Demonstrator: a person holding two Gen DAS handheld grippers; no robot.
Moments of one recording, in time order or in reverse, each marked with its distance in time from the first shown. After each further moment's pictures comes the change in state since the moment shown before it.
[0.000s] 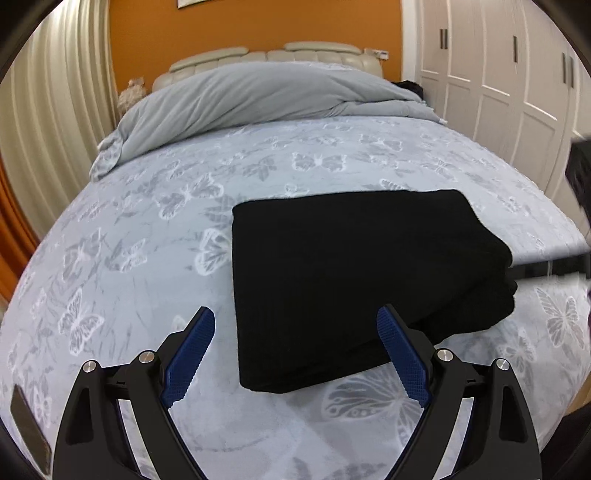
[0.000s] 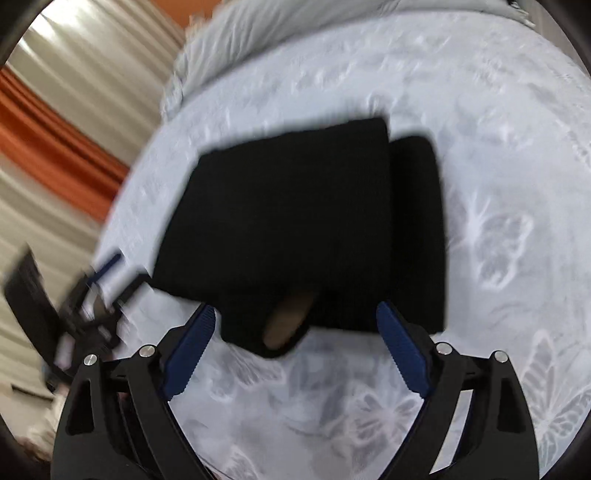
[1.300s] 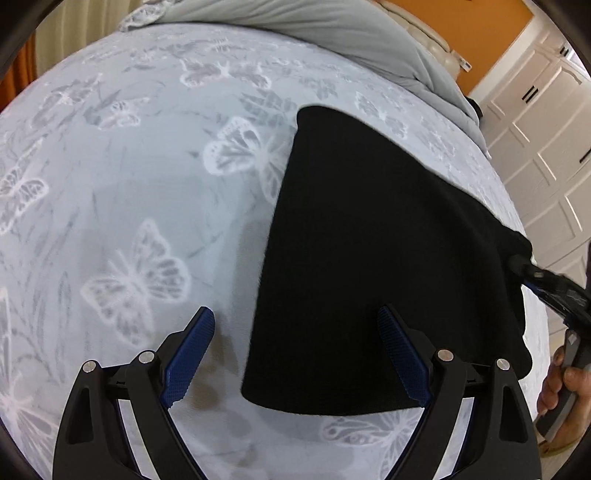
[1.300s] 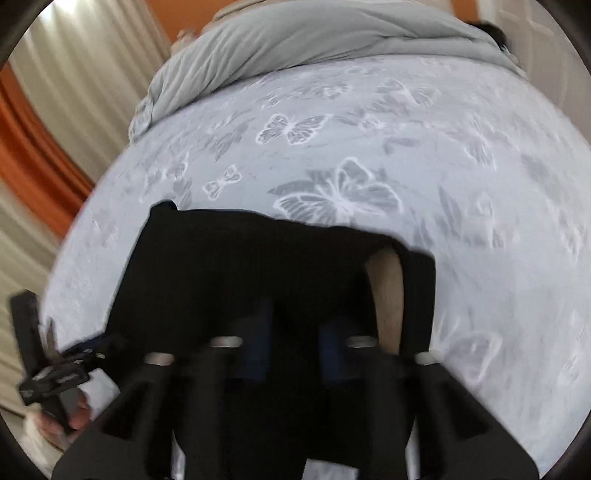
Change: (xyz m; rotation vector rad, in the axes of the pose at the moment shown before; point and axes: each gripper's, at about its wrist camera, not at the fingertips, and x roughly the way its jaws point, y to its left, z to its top) left arm 0.073 0.062 -0.013 -0.442 0.242 -0.142; right arm 0.003 -0.001 0.075 -0.088 -0.180 -0.182
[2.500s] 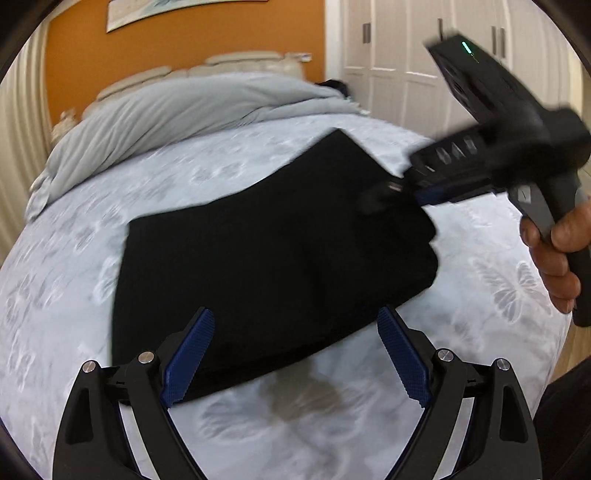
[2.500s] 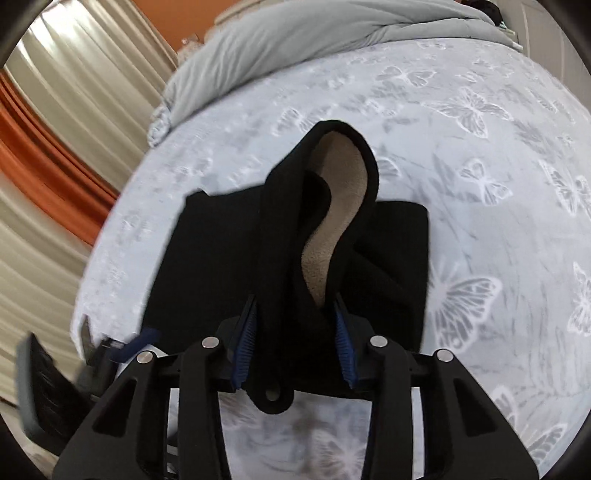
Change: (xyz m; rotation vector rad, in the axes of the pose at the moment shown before) left arm -0.026 -0.147 -0.076 0.660 -0.245 -0.074; right arm -0.041 -0.011 -0.033 0.150 0.033 0.182
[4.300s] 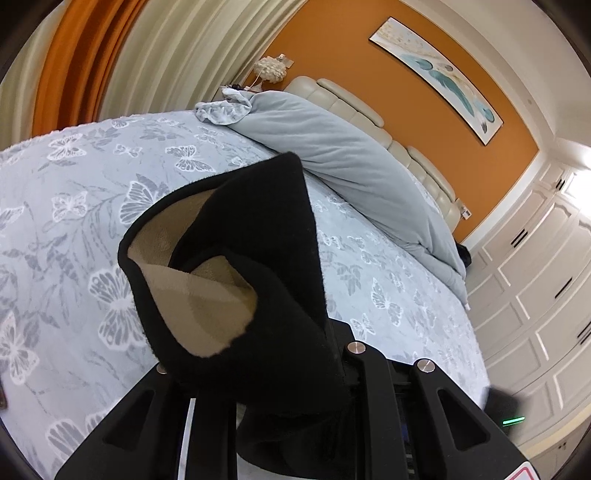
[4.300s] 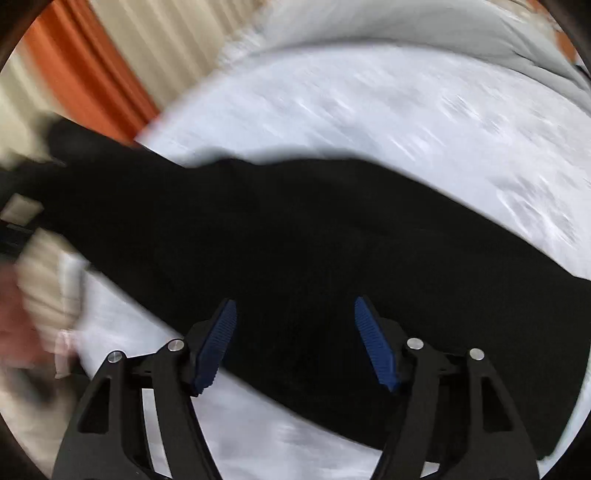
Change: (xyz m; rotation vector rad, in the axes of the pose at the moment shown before) left arm -0.112 0.300 -0.019 -0.886 -0.246 0.175; right arm 0.130 0.166 -0.014 -0.370 0.152 -0.037
